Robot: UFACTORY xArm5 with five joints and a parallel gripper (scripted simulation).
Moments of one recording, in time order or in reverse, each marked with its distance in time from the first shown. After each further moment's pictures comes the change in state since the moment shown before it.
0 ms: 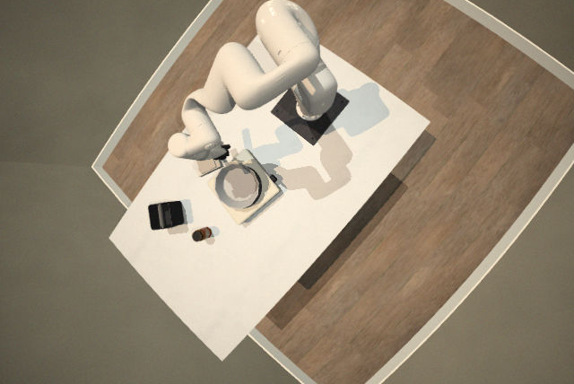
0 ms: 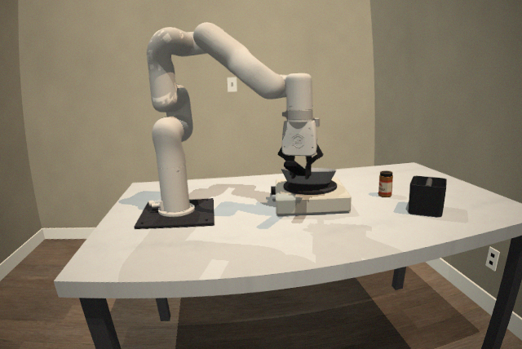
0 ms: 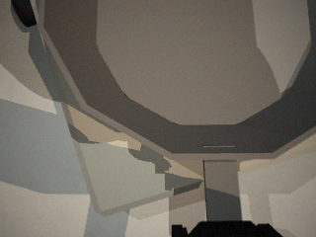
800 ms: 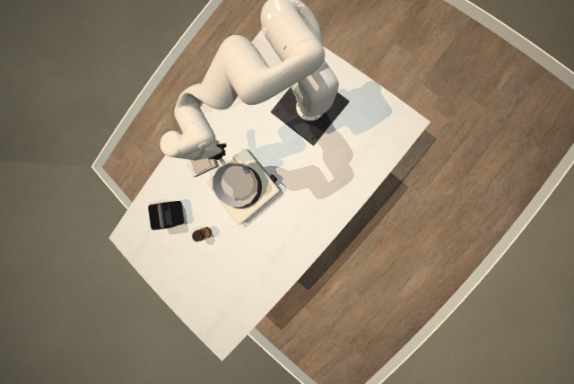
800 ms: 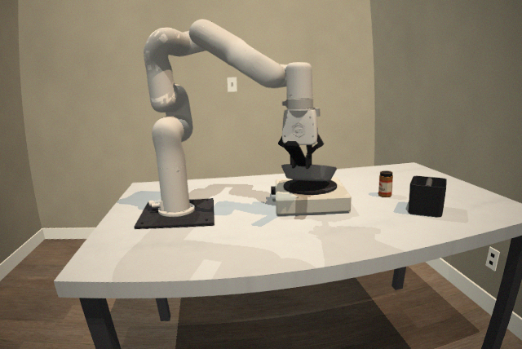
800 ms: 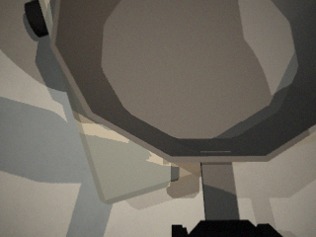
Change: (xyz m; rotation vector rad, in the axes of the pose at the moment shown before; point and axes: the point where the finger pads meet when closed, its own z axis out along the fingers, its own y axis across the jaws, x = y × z) arm 0.000 0.002 -0.032 -0.001 0.000 0.000
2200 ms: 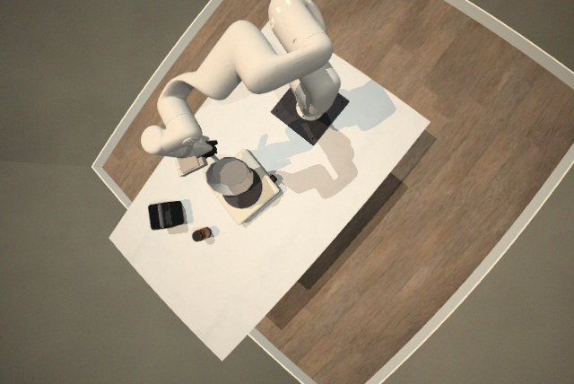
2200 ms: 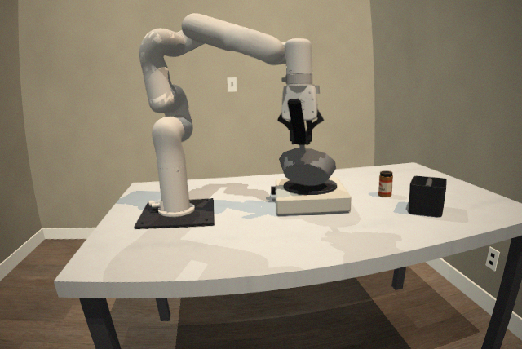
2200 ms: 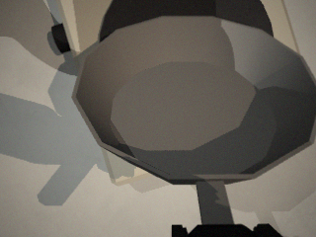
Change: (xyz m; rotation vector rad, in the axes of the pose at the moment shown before) arm -0.001 0.000 -0.070 0.002 0.000 0.000
